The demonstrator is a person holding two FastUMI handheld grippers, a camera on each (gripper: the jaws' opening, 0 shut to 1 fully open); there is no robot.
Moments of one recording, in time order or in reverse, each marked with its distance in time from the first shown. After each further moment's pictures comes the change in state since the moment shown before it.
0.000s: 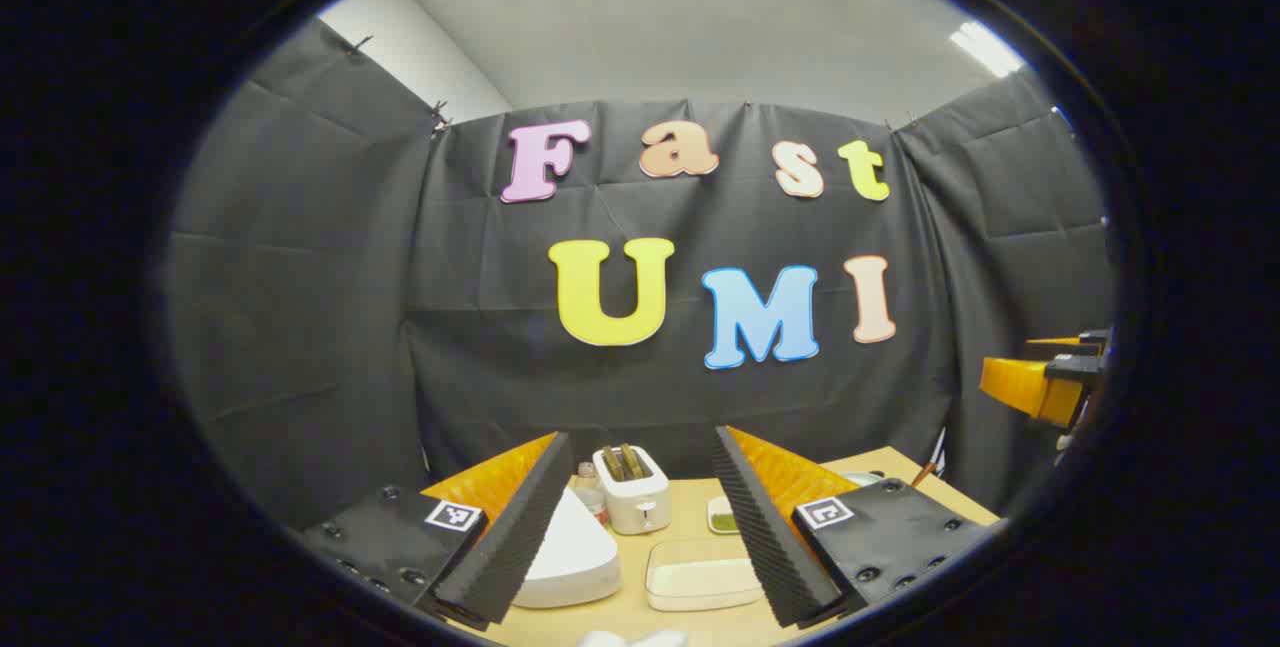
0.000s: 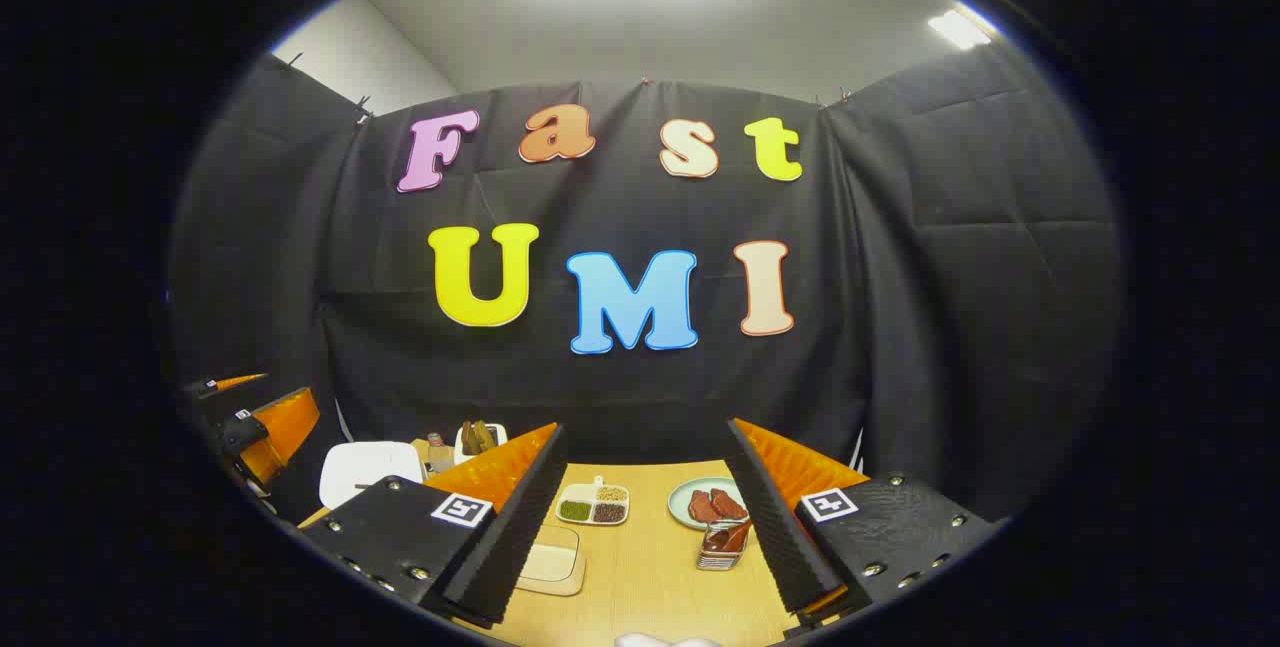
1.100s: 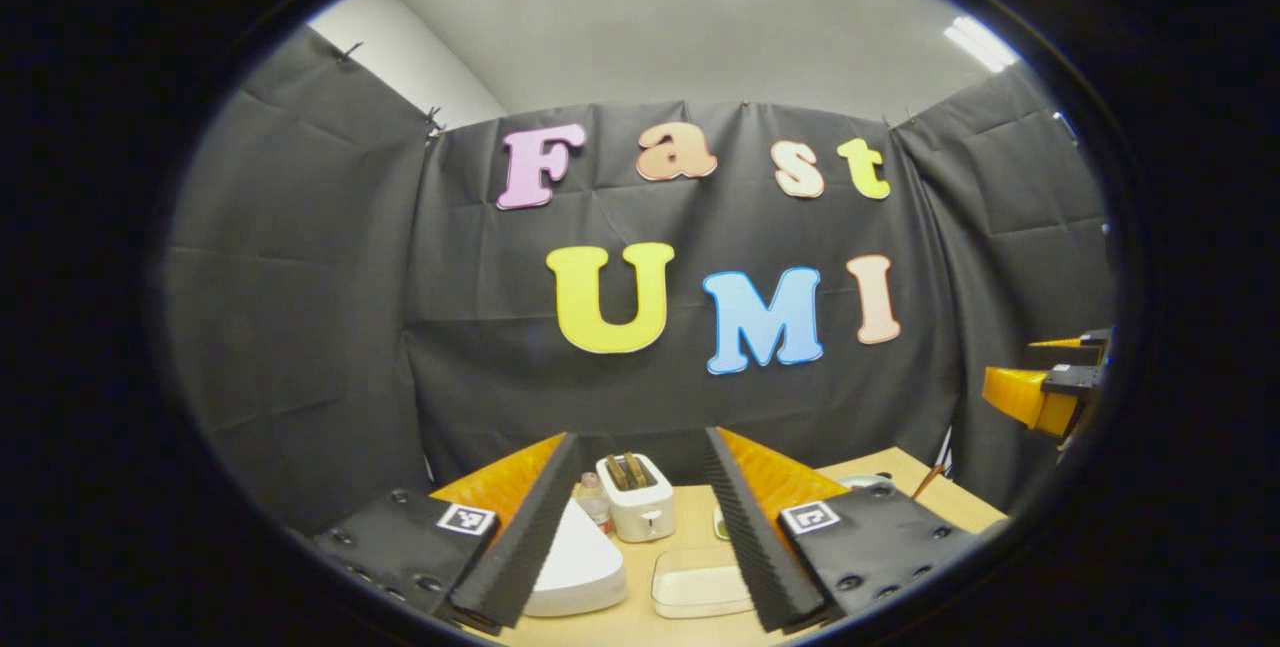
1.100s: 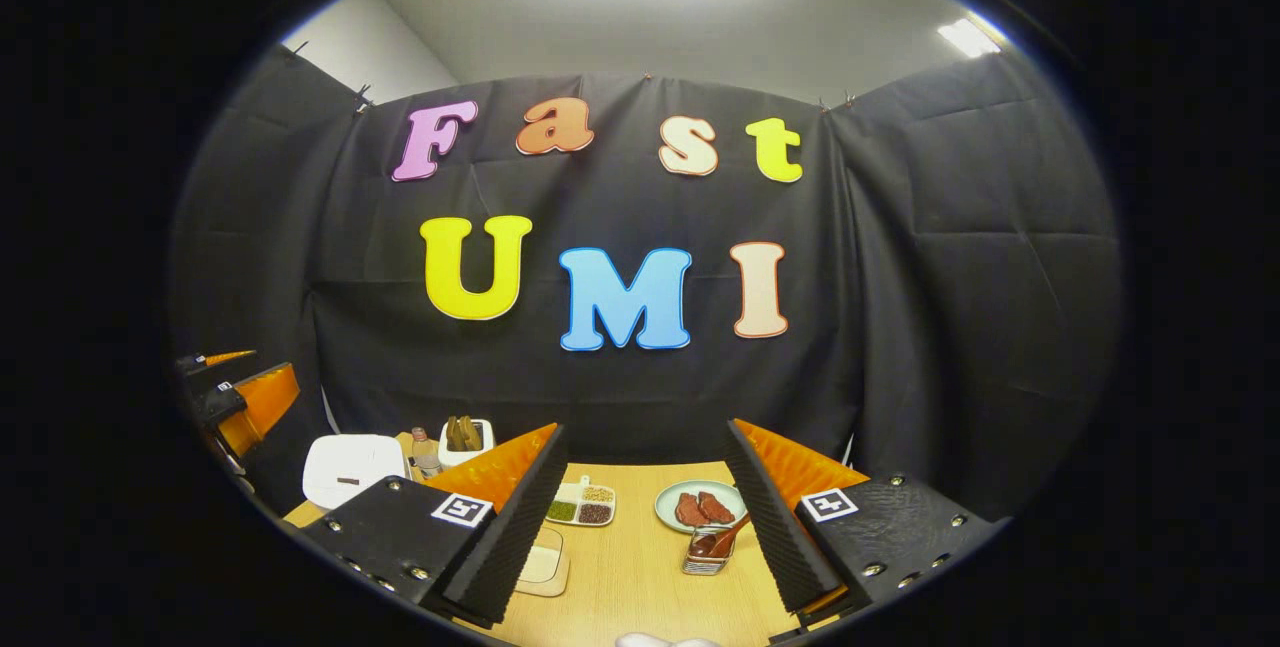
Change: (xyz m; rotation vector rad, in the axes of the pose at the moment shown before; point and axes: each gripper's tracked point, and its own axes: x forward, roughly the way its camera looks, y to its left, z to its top) left arm 0.019 -0.002 0.004 0.027 0.004 0.003; right arm 0.014 -0.008 0.004 -0.026 0.006 -0.031
